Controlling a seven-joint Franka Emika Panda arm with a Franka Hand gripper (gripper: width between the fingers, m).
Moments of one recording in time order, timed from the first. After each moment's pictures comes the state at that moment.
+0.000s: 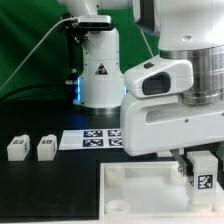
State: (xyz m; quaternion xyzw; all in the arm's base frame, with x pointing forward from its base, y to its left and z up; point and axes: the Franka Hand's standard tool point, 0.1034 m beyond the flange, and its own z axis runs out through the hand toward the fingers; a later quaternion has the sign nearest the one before) arm 0.624 0.113 0.076 -1.00 -0.02 -0.01 0.06
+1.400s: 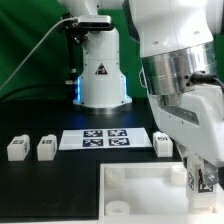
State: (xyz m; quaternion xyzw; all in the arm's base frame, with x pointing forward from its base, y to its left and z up) arm 0.621 0.112 0.073 -0.77 0.62 0.01 0.12
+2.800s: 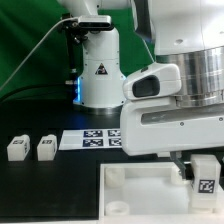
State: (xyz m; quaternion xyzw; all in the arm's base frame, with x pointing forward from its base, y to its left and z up) arm 0.626 0.116 0.072 -0.99 0.14 -0.02 0.08
